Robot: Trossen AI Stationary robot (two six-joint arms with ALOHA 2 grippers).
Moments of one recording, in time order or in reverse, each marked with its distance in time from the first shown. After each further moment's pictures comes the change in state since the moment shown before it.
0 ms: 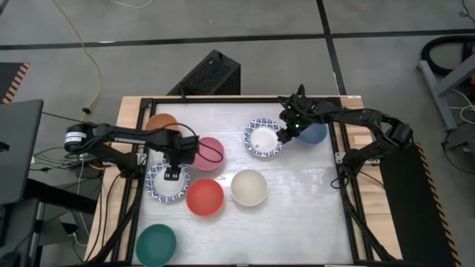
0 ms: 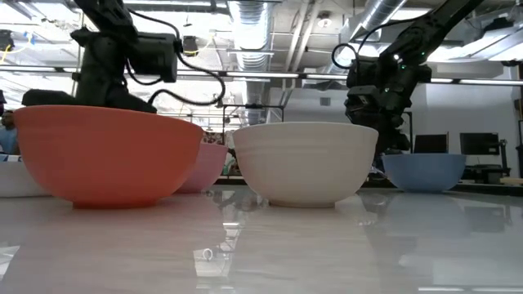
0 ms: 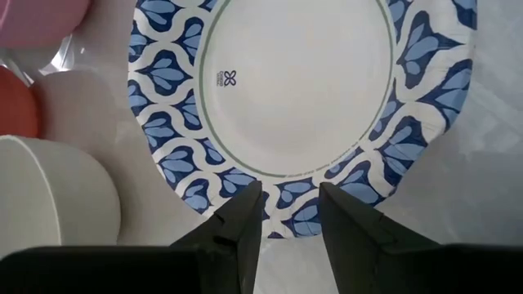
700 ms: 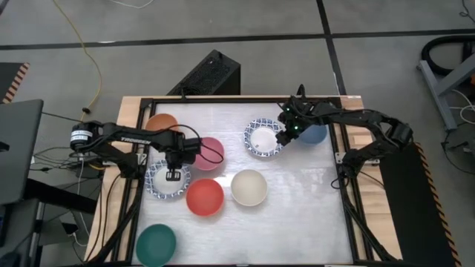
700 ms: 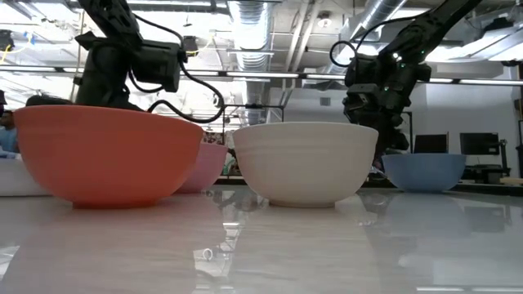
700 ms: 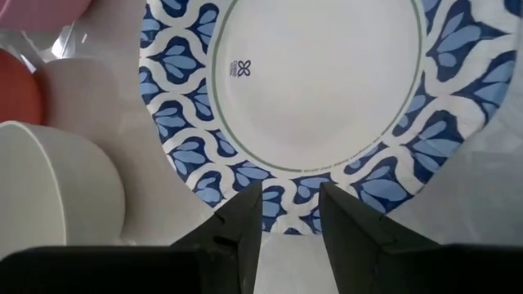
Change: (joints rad) left arm 0.000 0.055 0.013 -0.029 -0.019 -0.100; right arm 0.032 0.000 0.000 0.002 0.001 0.000
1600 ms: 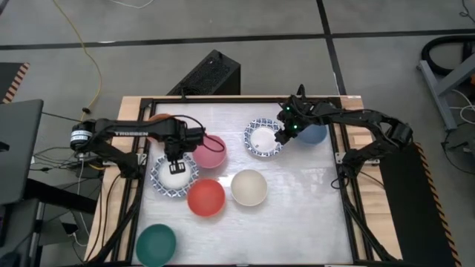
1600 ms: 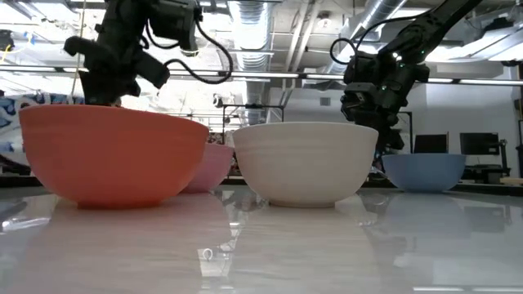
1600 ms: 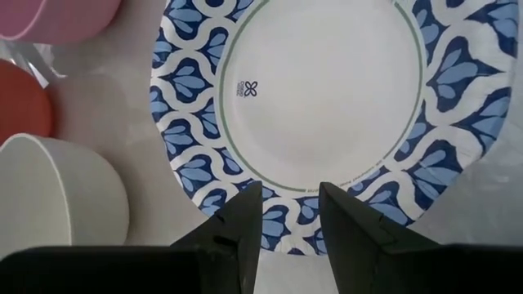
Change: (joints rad) left arm 0.000 0.000 0.342 -0.398 -0.041 -0.234; right arm 0.000 0.000 0.000 0.049 0.000 -0.001
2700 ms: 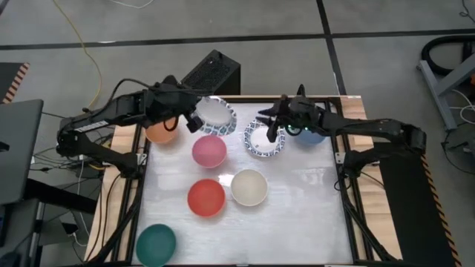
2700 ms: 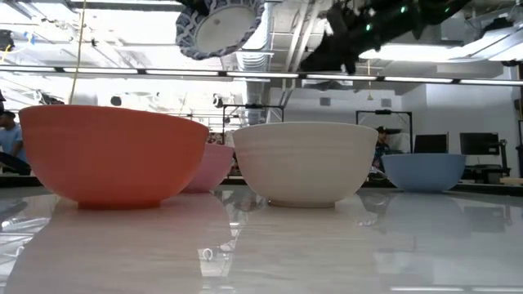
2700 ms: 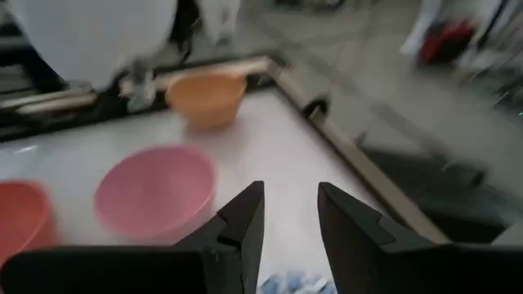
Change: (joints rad) left arm 0.000 -0.176 0.427 0.538 -0.537 0.175; right arm 0.289 -0.214 0.031 0.575 0.496 -0.297
